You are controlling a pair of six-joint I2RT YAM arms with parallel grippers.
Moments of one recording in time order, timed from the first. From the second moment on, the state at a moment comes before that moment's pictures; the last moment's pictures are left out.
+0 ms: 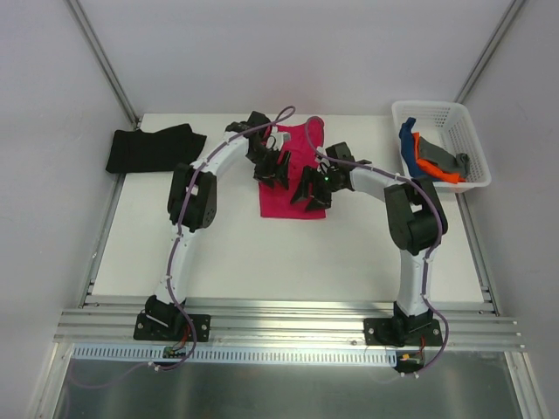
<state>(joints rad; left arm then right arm) -0.40 2.43 2.13 -0.94 0.57 -0.06 0.41 2.06 1.38 -0.37 -0.58 0.55</state>
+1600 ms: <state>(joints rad) -0.29 2.34 1.99 -0.94 0.65 -0.07 0.49 2.02 1.32 -0.33 -0.56 0.49</state>
